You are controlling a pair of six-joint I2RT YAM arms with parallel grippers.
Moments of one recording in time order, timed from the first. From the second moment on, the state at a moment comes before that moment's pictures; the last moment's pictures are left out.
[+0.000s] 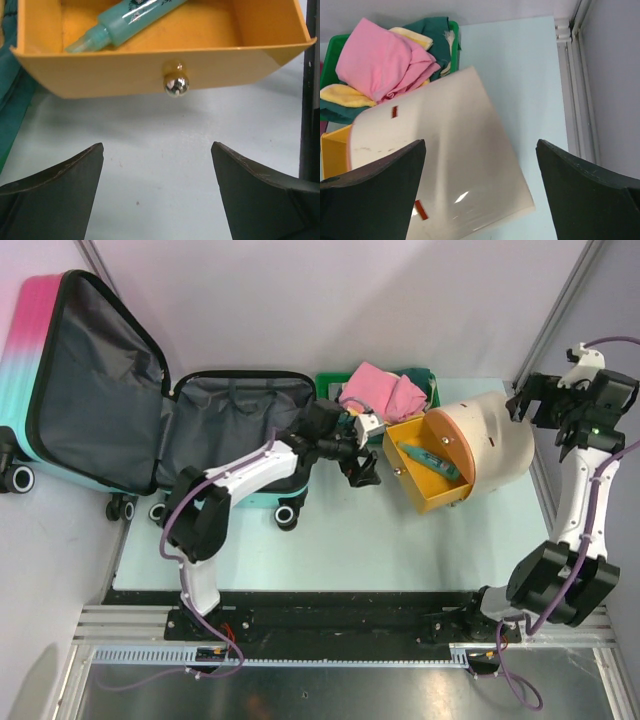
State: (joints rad) left arm -0.66 1.86 1.45 -0.21 0.66 0.25; right arm -0.40 1.36 1.44 -0.47 -0.46 -0.06
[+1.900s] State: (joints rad) left arm -0.69 1.91 1.30 0.56 0.63 -0.10; right arm -0.50 1.66 1.86 -0.89 -0.68 -0.05
